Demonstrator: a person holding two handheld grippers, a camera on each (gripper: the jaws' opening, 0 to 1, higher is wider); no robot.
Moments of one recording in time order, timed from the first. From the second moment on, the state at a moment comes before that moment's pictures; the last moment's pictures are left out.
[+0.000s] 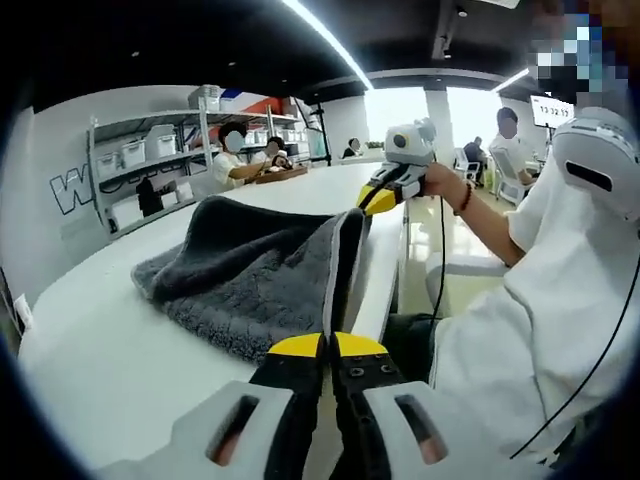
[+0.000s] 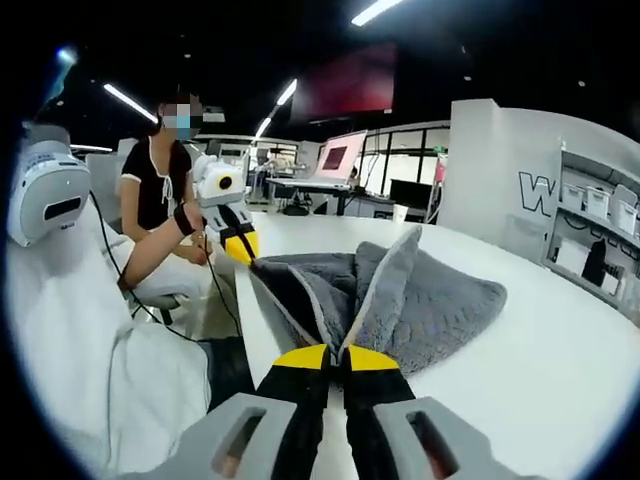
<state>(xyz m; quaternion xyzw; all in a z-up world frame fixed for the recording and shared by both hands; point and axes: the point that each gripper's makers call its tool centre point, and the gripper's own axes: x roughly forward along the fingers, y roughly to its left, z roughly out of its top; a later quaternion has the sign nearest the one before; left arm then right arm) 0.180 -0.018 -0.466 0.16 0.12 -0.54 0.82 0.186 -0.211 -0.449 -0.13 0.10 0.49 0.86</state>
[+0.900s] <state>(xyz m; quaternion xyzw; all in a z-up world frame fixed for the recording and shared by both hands) 0.177 -0.019 -0.470 0.17 0.13 -0.55 0.81 0.178 -0.211 -0.464 -0.17 0.13 0.51 0.84</state>
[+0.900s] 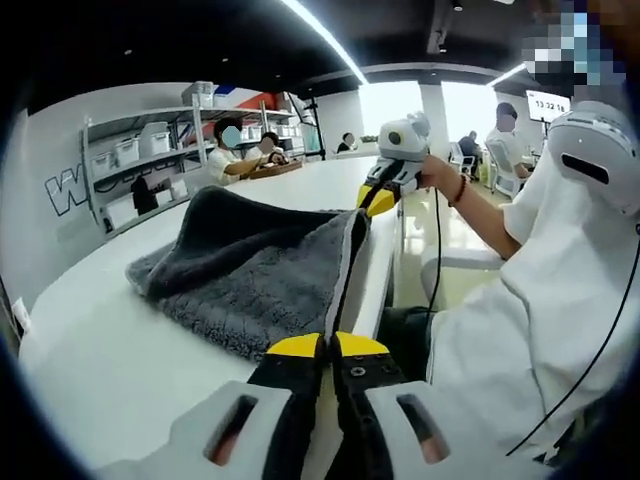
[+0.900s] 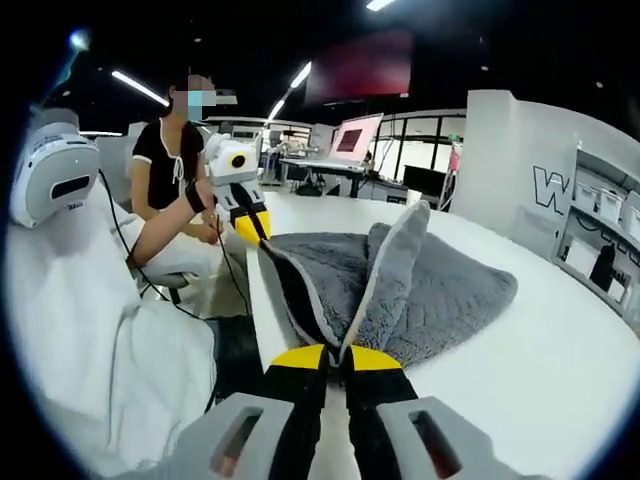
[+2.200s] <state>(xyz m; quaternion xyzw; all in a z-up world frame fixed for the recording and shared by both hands) 0.183 -0.017 -0.442 0.10 0.08 -0.55 0.83 0.178 -0.198 -0.430 -0.12 0.06 0.50 0.85</state>
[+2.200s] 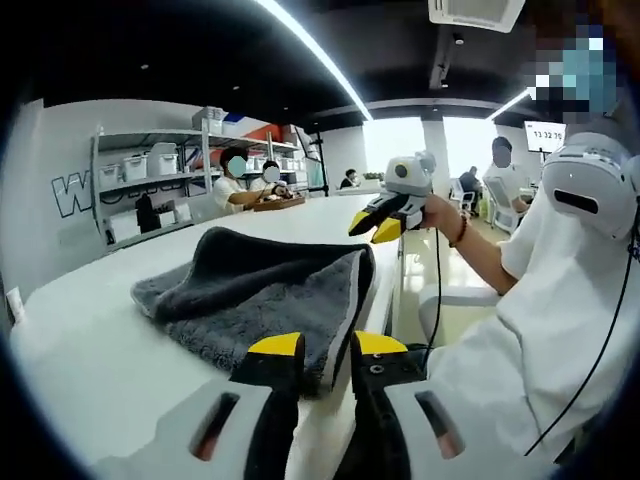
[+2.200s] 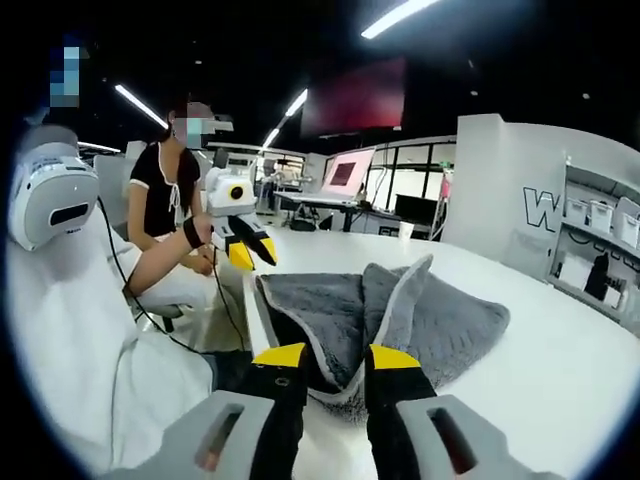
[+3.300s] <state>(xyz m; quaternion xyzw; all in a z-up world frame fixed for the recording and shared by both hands) 0.202 -0.022 -0.431 0.05 0.07 -0.51 0.85 0.186 -0.179 -0.417 -0.15 0.05 0.49 0.86</state>
